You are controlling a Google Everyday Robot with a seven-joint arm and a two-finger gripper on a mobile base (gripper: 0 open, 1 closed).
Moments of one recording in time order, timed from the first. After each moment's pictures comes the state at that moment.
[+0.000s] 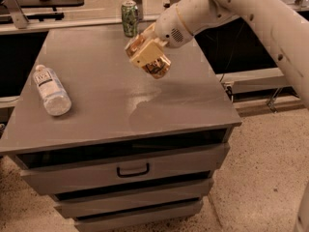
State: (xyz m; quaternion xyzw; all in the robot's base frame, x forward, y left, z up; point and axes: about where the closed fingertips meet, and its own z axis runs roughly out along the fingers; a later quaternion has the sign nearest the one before) arm 0.630 0.039 0.936 -0.62 0.65 0.26 0.36
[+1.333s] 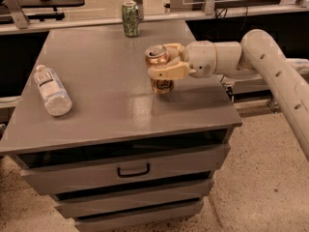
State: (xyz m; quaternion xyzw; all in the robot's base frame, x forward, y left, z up) arm 0.600 -0.009 0.927 -0.55 0.46 0.48 0.51
